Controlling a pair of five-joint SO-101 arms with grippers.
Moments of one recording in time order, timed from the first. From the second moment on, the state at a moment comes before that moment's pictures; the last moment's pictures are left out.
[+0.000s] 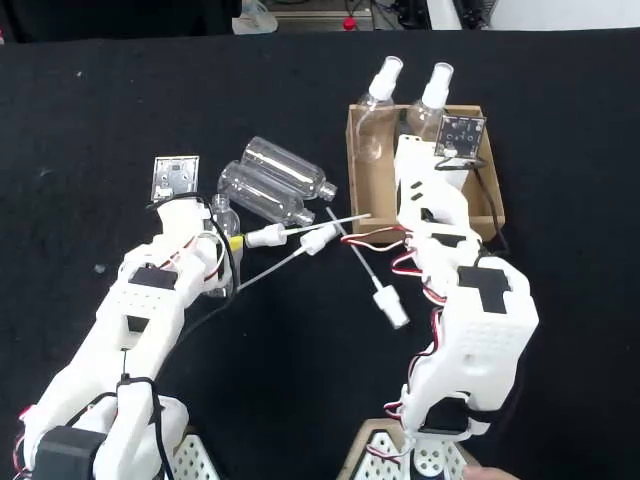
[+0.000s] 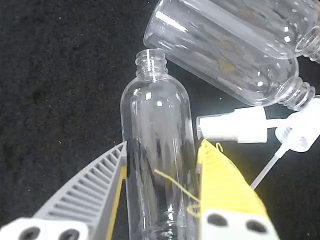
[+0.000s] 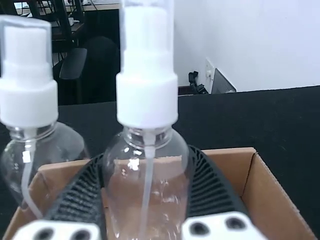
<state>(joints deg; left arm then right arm) 2.8 -29.8 64.7 22.6 6.1 5.6 24.9 37.1 -43.5 0.3</state>
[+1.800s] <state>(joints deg) 2.8 -29.8 64.7 22.6 6.1 5.6 24.9 37.1 -43.5 0.3</state>
